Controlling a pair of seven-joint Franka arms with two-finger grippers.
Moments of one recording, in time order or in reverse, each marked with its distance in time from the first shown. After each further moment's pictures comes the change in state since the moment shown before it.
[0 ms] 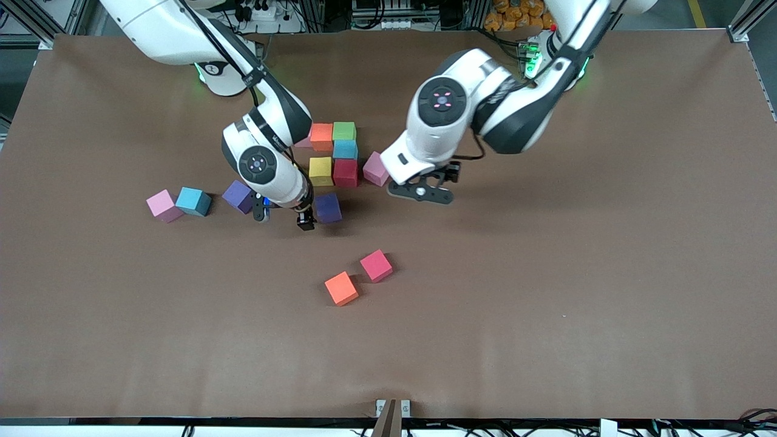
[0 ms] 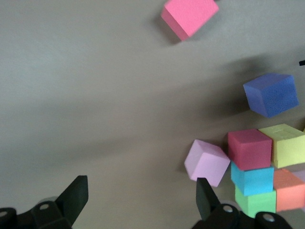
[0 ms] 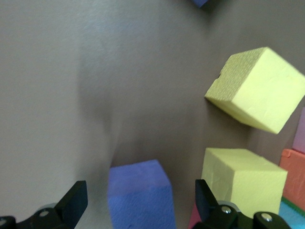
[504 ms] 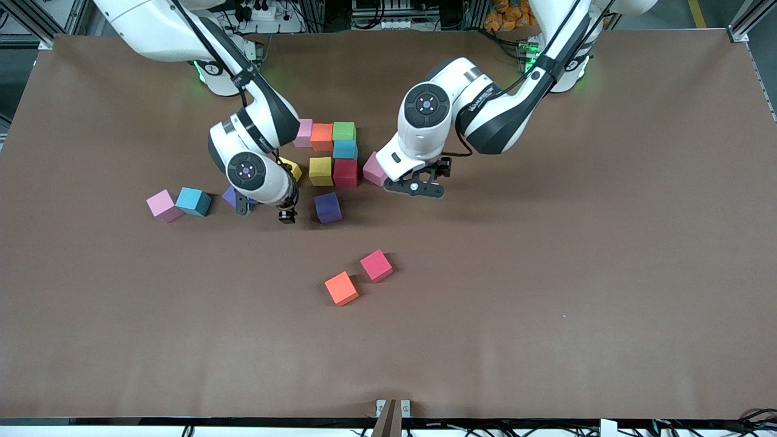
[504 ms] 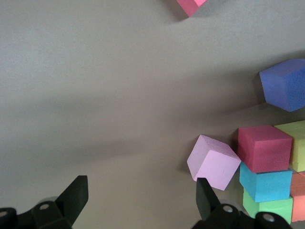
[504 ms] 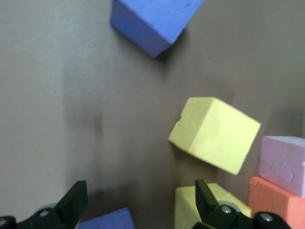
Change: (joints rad) left arm -0.011 -0.019 0.005 -0.091 0.001 0.054 -0.028; right arm -0.020 -0.074 -0.027 -0.102 0.000 -0.058 0.060
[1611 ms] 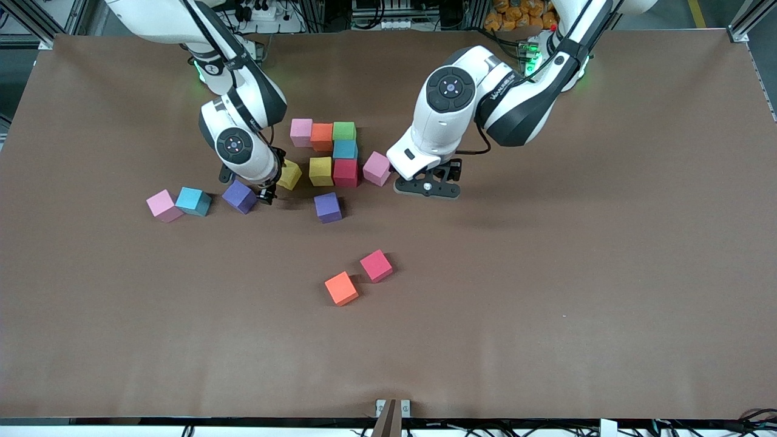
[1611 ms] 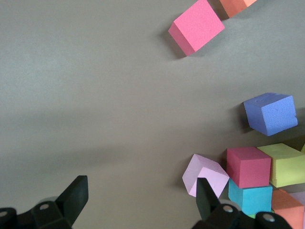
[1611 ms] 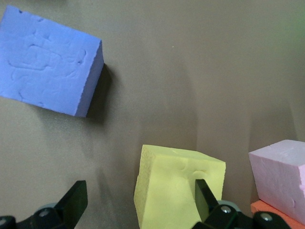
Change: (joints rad) left arm 0.035 -0.059 0.005 -0.009 0.001 0.050 0.000; right arm 0.000 -0.111 -0.038 -0.246 0.000 0.153 0.276
